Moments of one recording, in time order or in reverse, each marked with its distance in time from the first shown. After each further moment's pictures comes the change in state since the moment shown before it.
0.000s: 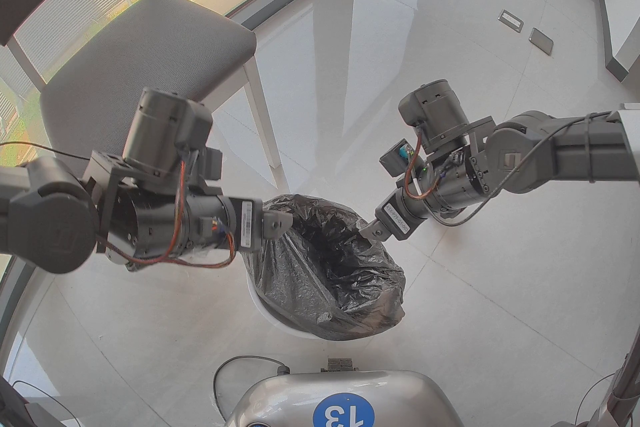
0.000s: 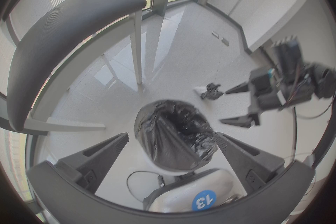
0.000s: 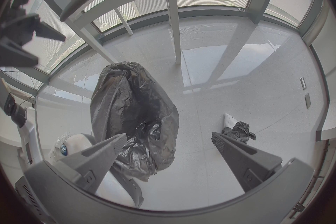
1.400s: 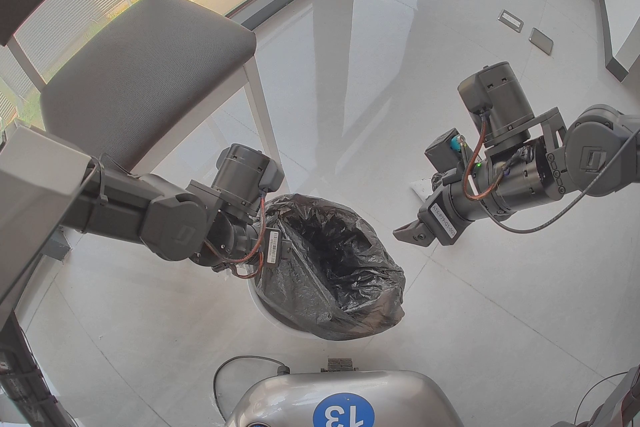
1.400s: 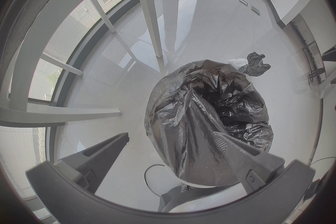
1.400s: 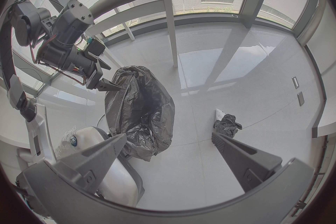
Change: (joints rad) left arm 0.054 0.350 -0.150 0.056 0.158 -0.007; right arm 0.007 -0.243 0.211 -0.002 -0.010 0.003
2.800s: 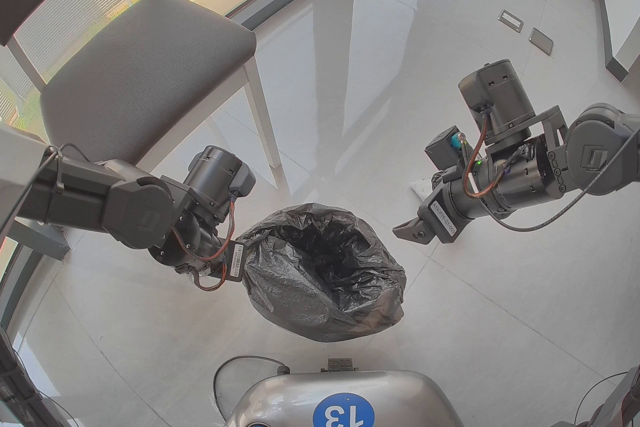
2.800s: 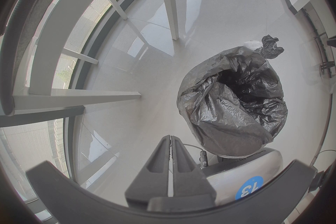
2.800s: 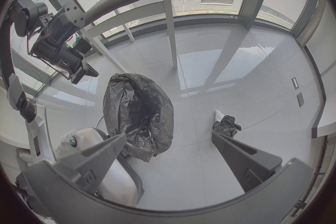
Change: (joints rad) left arm 0.042 -0.093 0.031 0.237 0.042 -0.008; right arm 0.000 -0.001 -0.004 -0.004 -0.001 -0.001
